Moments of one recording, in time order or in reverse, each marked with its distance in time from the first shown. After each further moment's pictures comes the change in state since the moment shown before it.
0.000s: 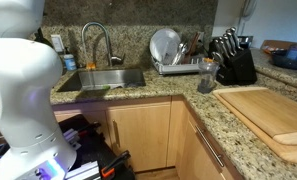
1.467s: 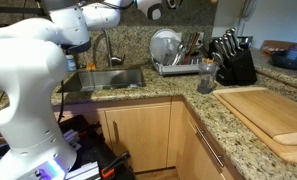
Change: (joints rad) arm 0.374 0.788 -1.012 -0.289 0.918 0.003 0.200
